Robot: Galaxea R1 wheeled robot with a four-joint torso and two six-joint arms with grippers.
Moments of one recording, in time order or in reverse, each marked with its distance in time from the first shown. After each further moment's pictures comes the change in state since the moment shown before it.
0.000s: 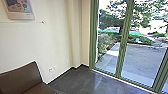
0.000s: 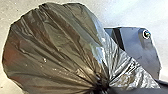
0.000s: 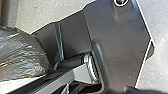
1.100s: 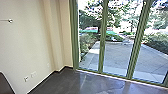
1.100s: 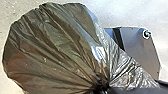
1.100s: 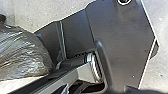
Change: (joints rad) left arm 0.001 0.000 0.000 0.000 0.000 0.000; right arm 0.001 0.015 -0.007 -0.001 -0.001 0.000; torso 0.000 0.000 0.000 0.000
